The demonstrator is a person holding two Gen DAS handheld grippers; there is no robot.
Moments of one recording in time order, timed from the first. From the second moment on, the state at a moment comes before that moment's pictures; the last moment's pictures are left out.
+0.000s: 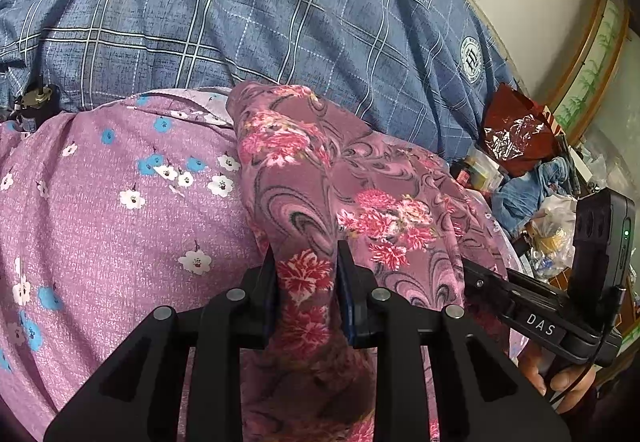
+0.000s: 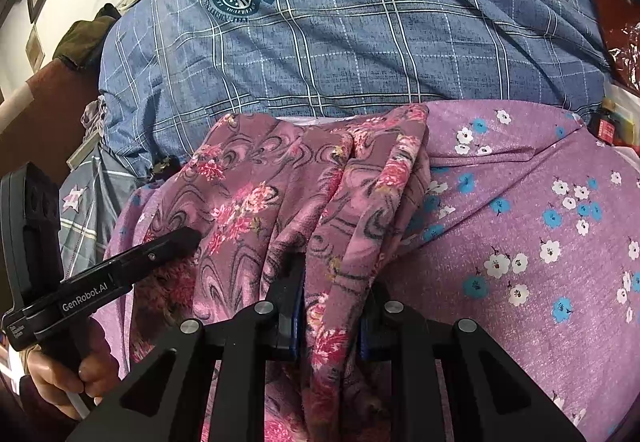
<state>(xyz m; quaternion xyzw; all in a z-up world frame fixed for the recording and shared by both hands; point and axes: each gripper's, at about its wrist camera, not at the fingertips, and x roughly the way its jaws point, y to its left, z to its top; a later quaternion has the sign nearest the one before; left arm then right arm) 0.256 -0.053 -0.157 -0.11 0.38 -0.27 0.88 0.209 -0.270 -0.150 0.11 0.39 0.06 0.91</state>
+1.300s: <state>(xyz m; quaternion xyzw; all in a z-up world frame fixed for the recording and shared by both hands) 0.033 -0.036 -0.021 0.05 0.18 -0.05 0.98 0.038 -0.217 -0.036 -0.03 0.23 -0.08 0.97</state>
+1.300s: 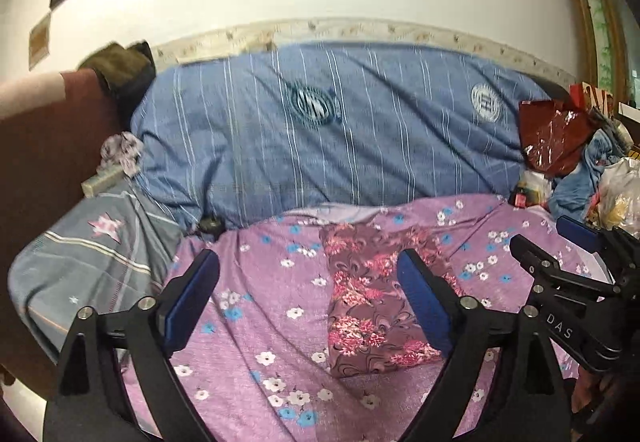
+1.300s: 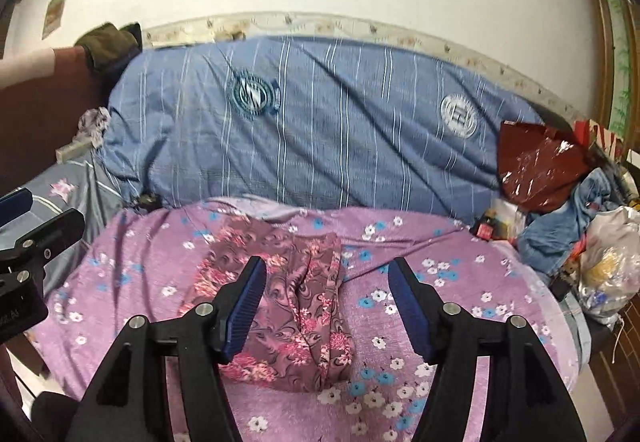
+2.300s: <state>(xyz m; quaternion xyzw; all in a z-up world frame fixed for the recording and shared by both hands) -0.037 -0.014 0.021 0.03 0.10 0.01 0.99 -0.055 -0.197 0.038 -0.03 0.13 -0.08 0.99</state>
